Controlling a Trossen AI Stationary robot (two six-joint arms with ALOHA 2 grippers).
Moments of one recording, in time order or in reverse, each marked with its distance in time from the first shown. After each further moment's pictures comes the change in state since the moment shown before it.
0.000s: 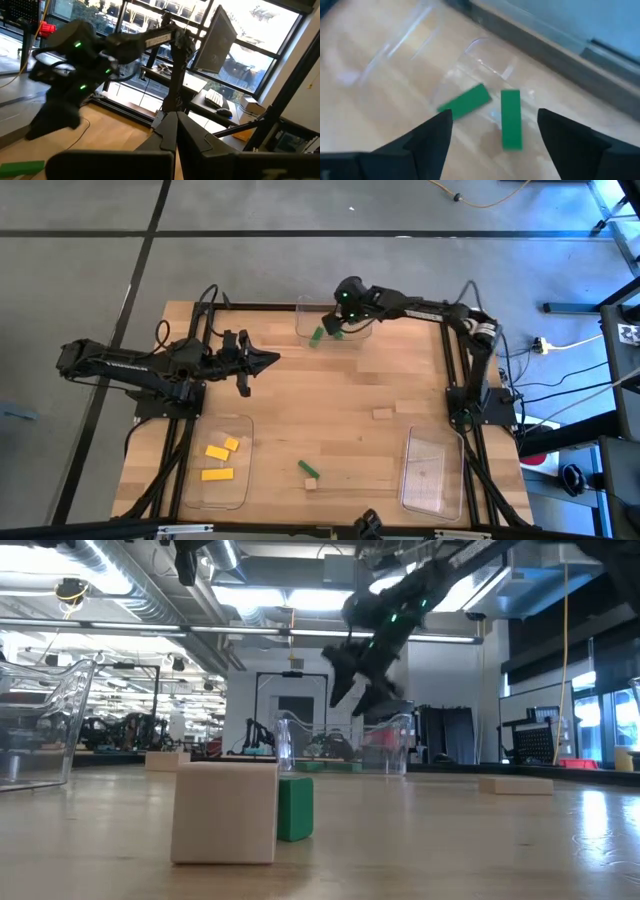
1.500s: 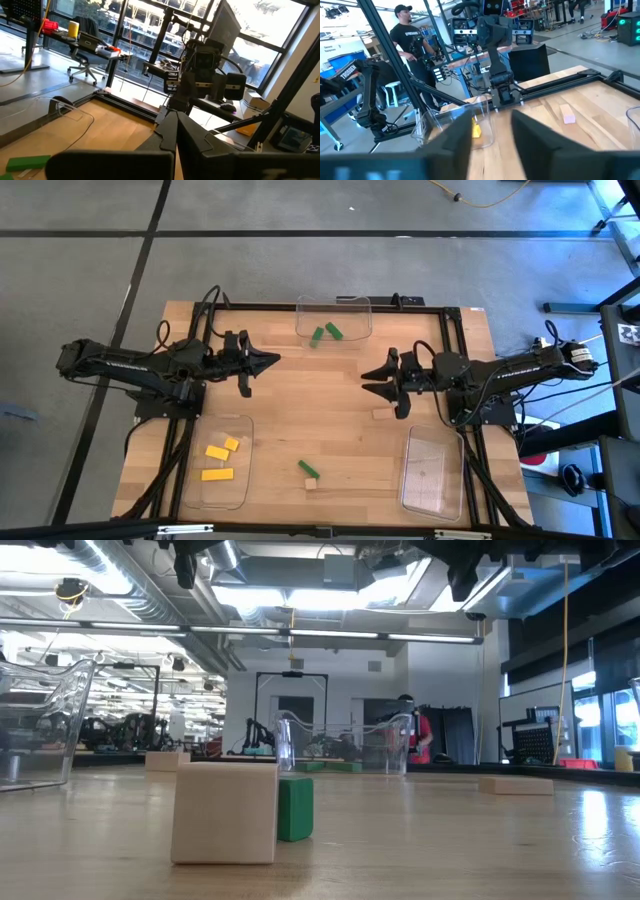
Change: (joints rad) left arm 0.000 0.000 0.000 -0.030 -0.004 0.010; right arm 0.634 -0.916 -0.901 0.881 0.059 -0.080
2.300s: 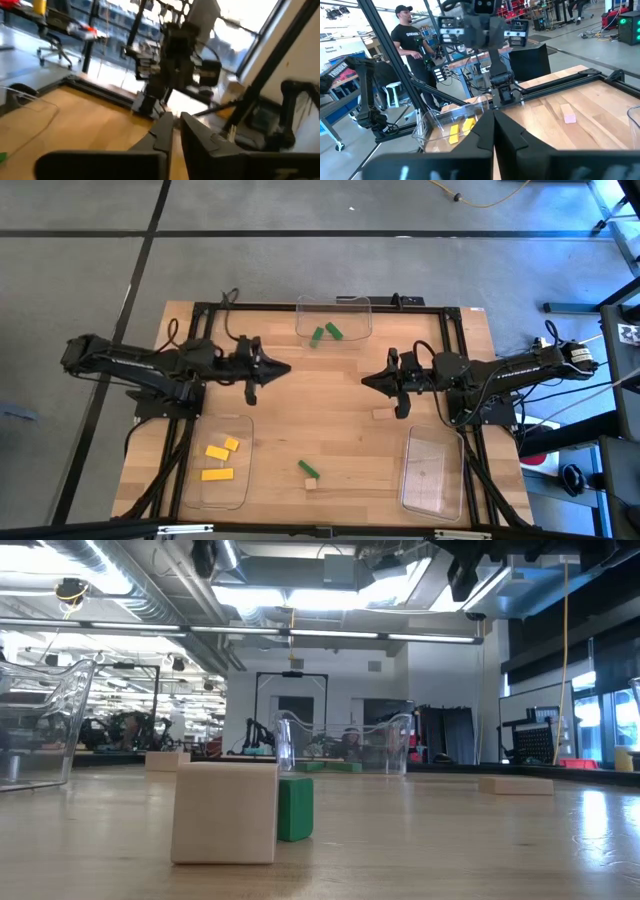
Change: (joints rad) left arm -0.028 0.128 0.120 -0.068 0.111 -0.055; right arm -0.003 0.000 0.000 0.000 -0.003 0.005
